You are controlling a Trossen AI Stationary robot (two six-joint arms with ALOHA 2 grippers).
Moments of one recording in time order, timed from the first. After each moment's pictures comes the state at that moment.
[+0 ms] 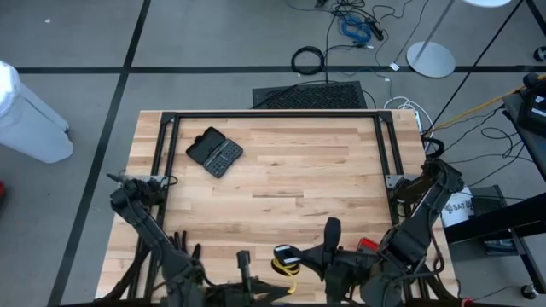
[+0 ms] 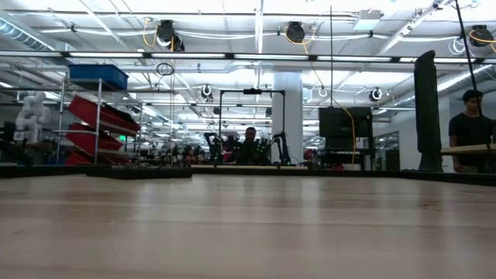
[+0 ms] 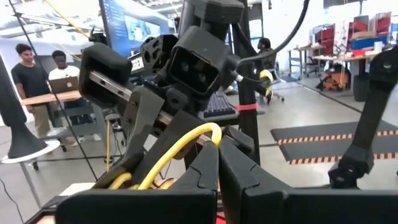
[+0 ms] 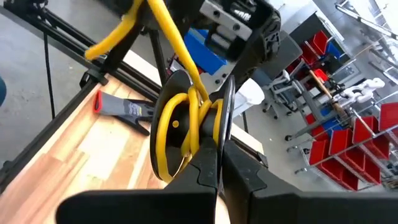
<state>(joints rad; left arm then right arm) -0.83 1.96 1.81 0.39 -0.93 0.31 0.83 1.73 1.84 -0.58 0.94 -0.26</state>
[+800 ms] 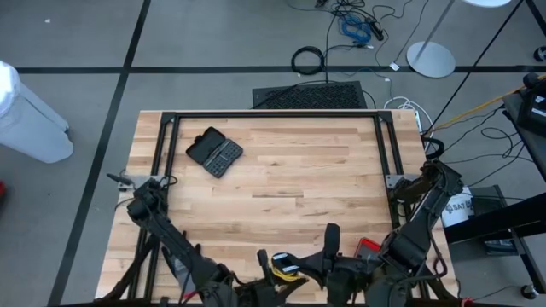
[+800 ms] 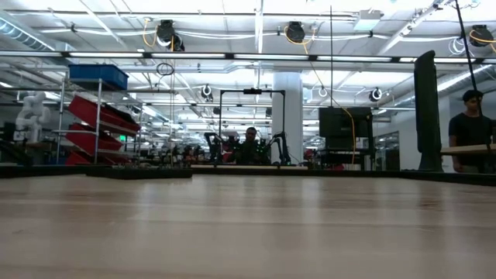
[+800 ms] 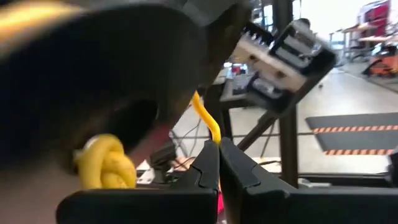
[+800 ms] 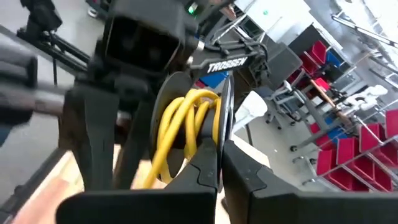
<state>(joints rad) -0.76 2.13 1.81 0.53 -1.00 0.30 0.85 1.75 1.84 -0.46 0.93 -0.30</state>
